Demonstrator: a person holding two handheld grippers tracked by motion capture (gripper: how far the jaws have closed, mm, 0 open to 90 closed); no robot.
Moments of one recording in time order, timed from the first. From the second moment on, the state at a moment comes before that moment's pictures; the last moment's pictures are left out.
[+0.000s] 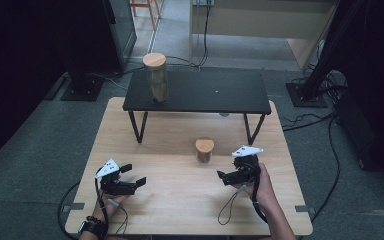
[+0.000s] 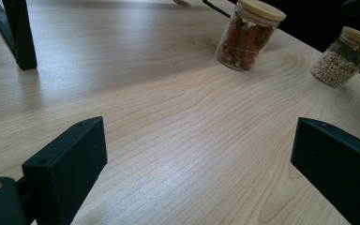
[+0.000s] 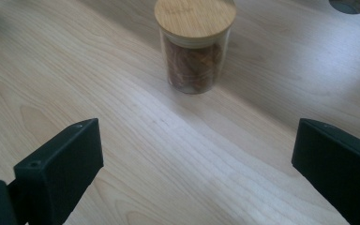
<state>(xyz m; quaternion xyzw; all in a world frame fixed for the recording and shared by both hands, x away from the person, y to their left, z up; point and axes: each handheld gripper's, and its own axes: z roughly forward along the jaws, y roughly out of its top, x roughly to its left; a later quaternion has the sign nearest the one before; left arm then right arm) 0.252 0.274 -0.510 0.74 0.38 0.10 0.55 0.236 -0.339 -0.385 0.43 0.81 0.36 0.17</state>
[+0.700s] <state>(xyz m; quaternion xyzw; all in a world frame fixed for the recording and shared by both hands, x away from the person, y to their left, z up) 0.250 0.276 -0.512 0.73 0.38 0.10 0.56 0.278 -0.312 -0.393 0.44 0.81 0.35 0.15</state>
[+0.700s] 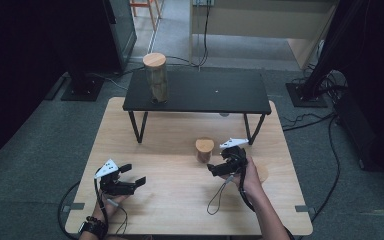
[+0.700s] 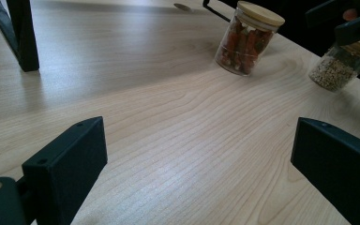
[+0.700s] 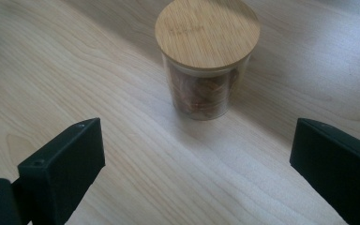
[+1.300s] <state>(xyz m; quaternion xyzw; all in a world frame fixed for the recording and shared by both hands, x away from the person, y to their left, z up) 0.251 0.277 -0.512 0.73 0.38 0.10 0.56 0.311 -0.291 -0.397 0.44 0.82 0.34 0.16</state>
